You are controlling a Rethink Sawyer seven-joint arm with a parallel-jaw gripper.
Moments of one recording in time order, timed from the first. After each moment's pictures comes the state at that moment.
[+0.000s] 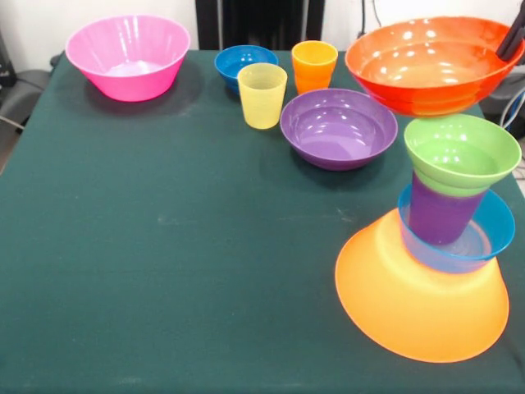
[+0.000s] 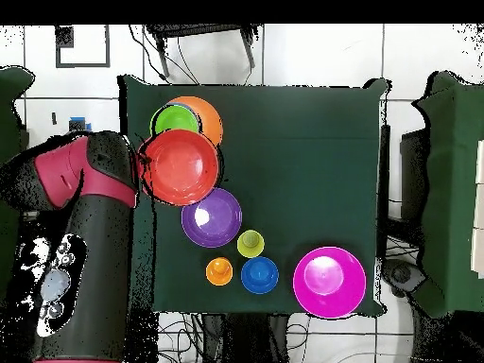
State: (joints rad) arm 0.40 -0.54 -0.34 1.17 -0.10 0.86 2.07
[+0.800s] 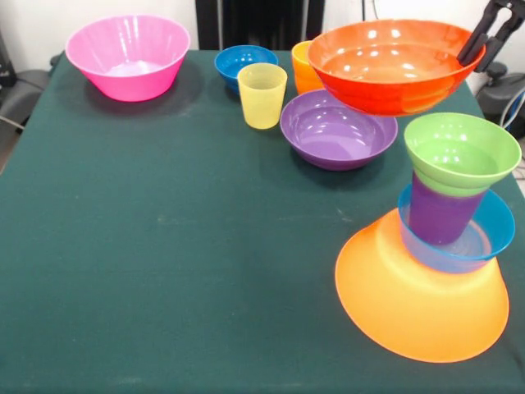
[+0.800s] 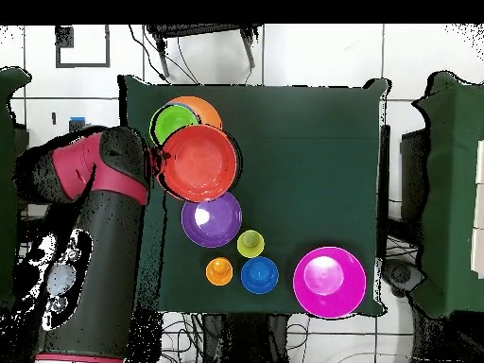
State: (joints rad) arm 0.40 -0.49 -0.41 1.14 -0.10 0.86 2.07
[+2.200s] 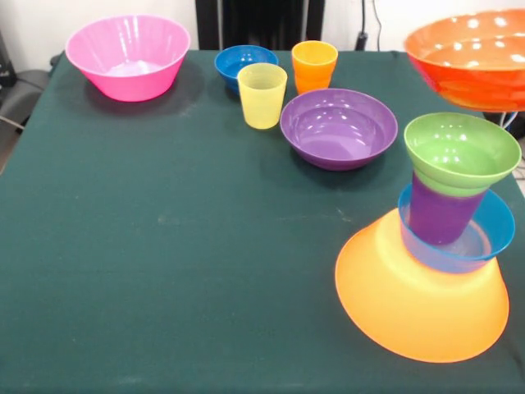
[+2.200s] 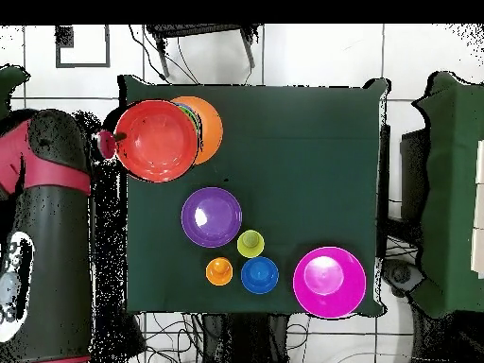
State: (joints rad) arm 0.45 -0.51 -0.34 0.98 -0.16 0.92 2.07
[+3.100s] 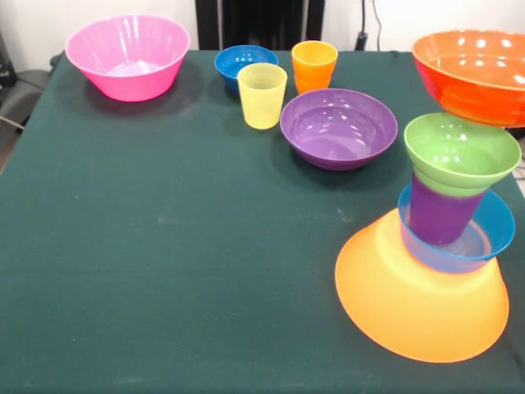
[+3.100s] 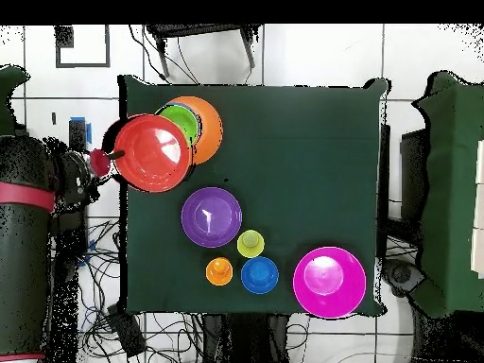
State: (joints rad) arm 0.60 -0.35 -0.48 0.94 -0.21 0.92 2.07
